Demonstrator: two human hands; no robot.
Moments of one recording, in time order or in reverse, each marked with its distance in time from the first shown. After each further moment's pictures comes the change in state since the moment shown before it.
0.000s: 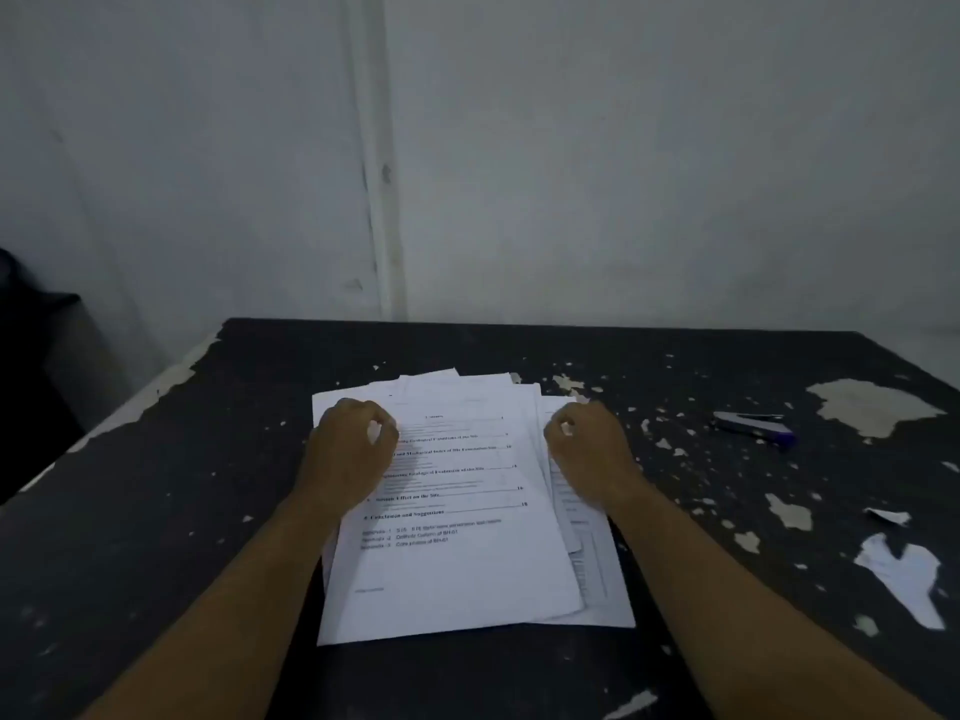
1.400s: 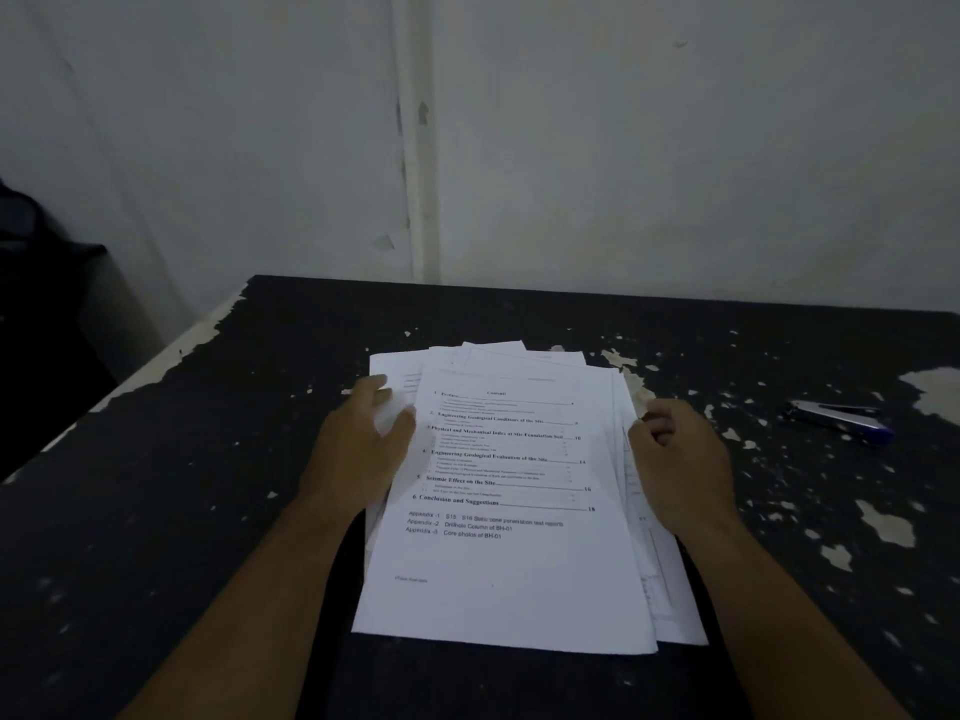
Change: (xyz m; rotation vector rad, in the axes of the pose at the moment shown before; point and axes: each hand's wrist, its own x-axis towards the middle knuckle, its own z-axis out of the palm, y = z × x) left_hand -0.001 -0.039 0.014 -0.152 0.026 -0.209; right_hand -0.021 0.010 -0.001 0.195 0.209 0.206
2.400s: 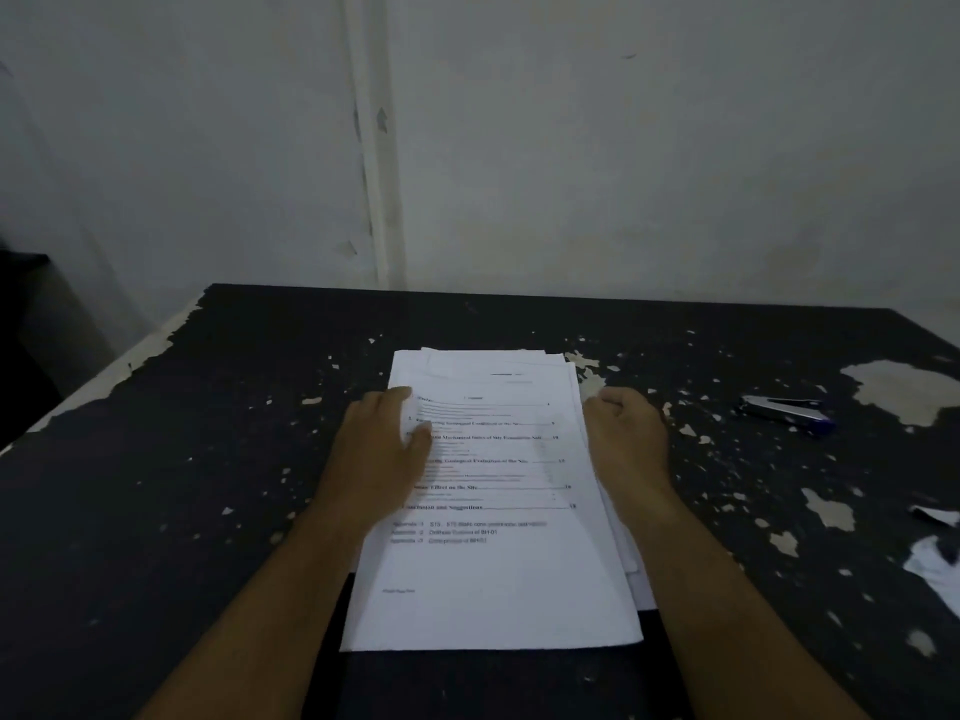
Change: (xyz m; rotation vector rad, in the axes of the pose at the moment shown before) left_hand -0.006 0.030 0.034 0.141 -0.054 0.231; right_hand 0.015 -0.009 0.015 0.325 0.013 0.219
